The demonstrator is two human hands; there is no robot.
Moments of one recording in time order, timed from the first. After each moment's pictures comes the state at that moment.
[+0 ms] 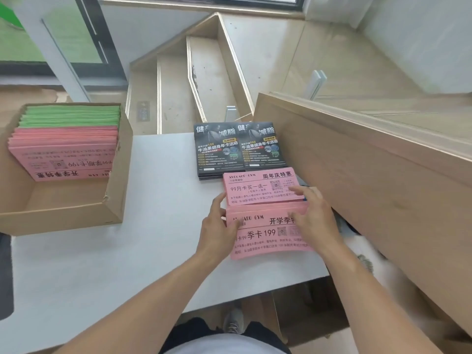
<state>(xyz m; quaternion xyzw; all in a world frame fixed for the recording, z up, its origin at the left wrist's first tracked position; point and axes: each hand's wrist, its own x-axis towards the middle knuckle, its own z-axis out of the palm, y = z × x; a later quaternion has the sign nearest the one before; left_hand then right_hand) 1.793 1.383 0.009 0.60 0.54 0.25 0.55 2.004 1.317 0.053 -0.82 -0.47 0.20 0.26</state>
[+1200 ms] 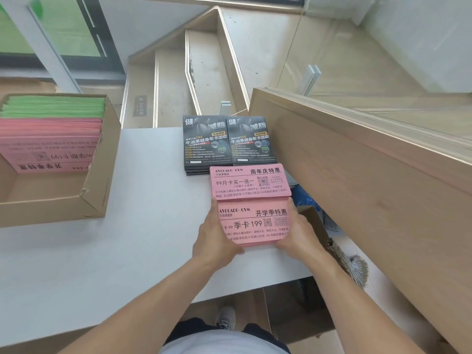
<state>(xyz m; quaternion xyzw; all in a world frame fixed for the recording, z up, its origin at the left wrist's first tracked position) 1.816 1.355 0.004 0.63 0.58 0.11 0.51 2.017 1.297 0.020 -0.81 -0.48 0.29 0.17</state>
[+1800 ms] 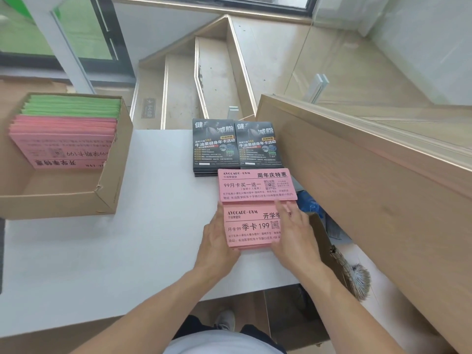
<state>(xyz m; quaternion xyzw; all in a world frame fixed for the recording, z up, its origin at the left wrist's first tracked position) 1.807 1.345 -0.017 0.69 0.52 0.22 0.45 1.985 1.294 0.025 -0.82 -0.55 0.15 0.05</state>
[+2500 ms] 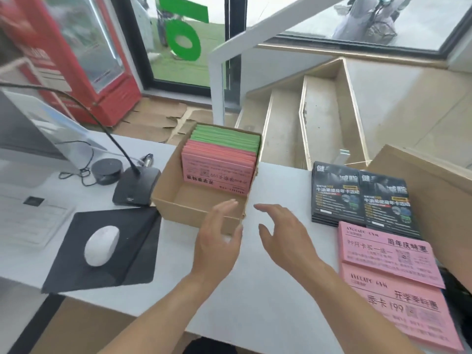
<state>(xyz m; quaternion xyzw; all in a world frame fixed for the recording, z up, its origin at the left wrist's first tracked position) 1.576 1.422 0.041 0.63 0.58 0.48 0.20 1.742 1.446 0.070 -0.61 -0.73 0.23 0.20</state>
